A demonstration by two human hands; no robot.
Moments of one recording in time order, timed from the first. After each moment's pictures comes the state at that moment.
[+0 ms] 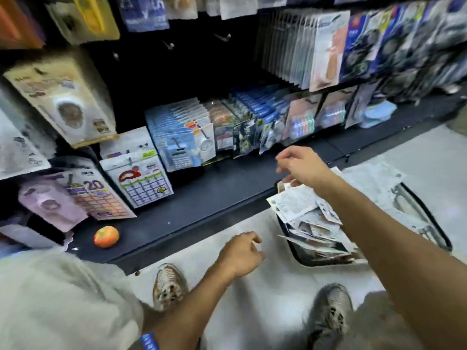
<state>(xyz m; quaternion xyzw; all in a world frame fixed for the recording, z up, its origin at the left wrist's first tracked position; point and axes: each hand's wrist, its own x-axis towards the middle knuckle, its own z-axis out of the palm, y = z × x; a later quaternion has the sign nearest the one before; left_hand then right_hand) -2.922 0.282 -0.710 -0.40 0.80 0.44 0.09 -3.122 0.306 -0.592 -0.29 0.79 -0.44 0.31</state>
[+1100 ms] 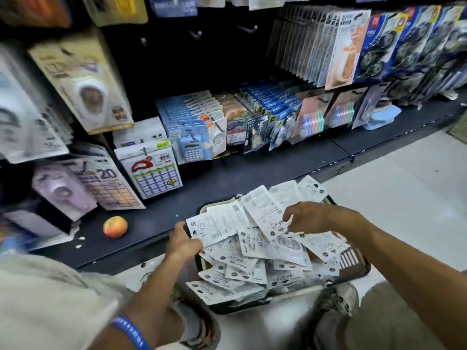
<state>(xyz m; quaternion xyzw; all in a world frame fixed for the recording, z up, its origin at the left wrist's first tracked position) -2.822 0.184 -0.755 -0.63 0.61 0.48 -0.07 -3.087 0.333 -0.641 -0.50 0.78 0.10 0.36</state>
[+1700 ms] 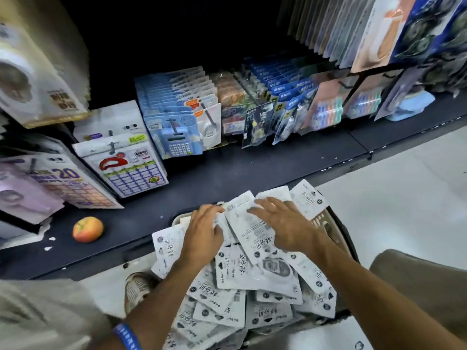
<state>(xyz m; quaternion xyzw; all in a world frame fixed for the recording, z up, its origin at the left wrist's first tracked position) -2.912 0.174 -0.791 -0.44 0.83 0.30 -0.16 -3.123 0.278 -0.758 -0.66 0.72 0.10 0.19</state>
